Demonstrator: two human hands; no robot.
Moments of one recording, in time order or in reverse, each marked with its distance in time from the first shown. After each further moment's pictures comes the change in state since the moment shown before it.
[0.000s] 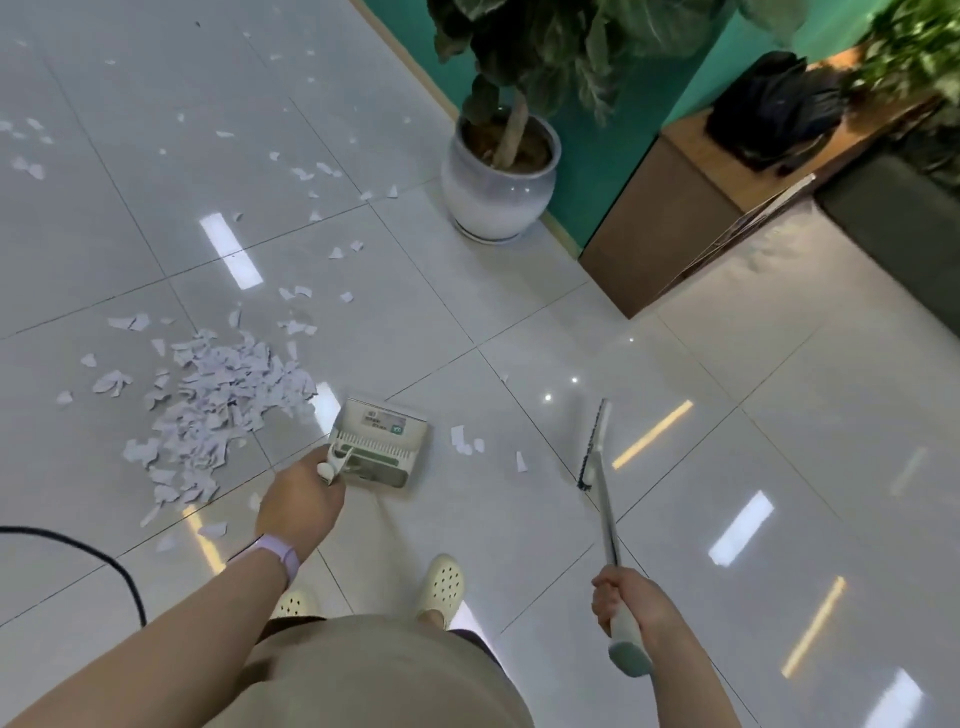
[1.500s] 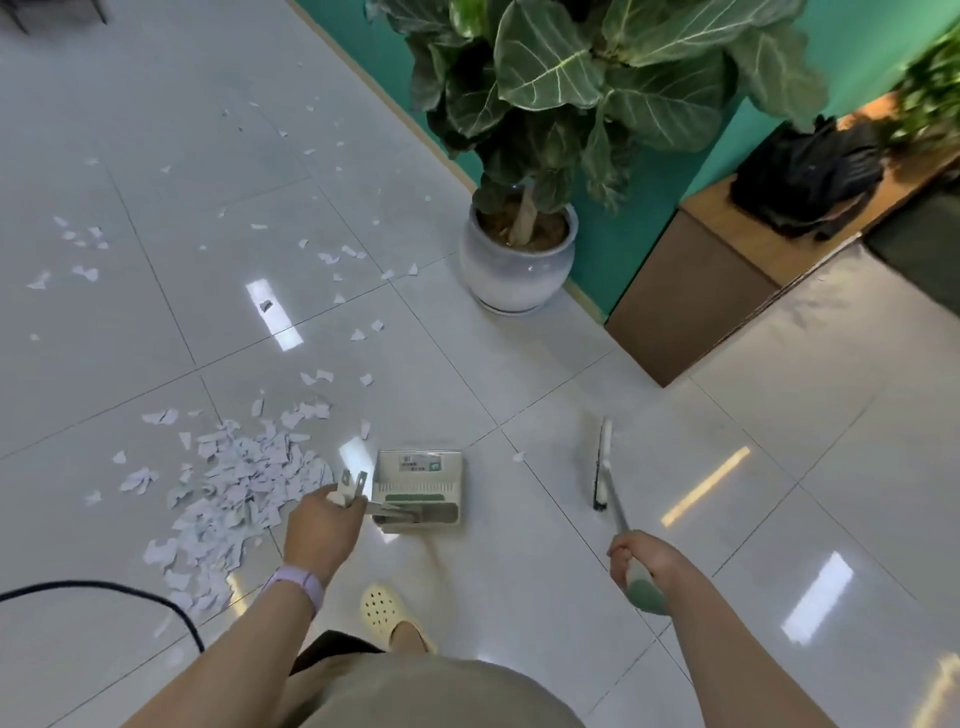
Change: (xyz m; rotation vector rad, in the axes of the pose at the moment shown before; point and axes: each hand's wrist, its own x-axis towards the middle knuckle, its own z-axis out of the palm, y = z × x) left_hand 0.143 0.113 -0.007 -0.248 0.086 -0.279; right_hand 0.064 -0.231 0.108 -0.268 -0.037 -0.042
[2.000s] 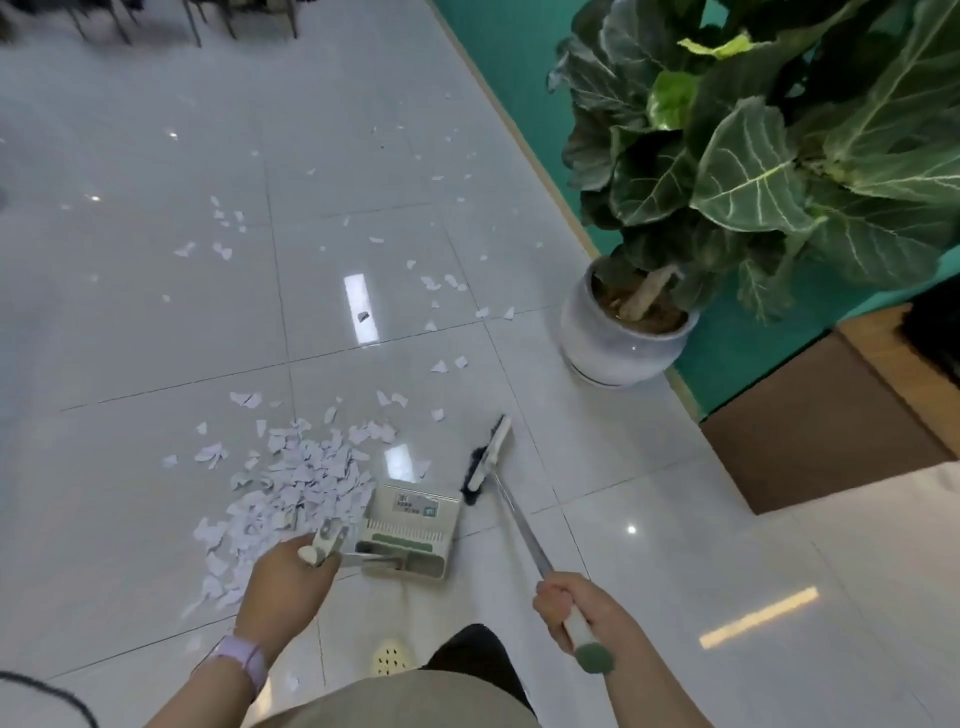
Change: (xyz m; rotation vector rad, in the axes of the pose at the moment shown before) left_hand 0.069 -0.020 -0.085 0.081 0.106 -0.059; right_hand 0.027 -0.065 0.205 -0.185 -0.430 0.086
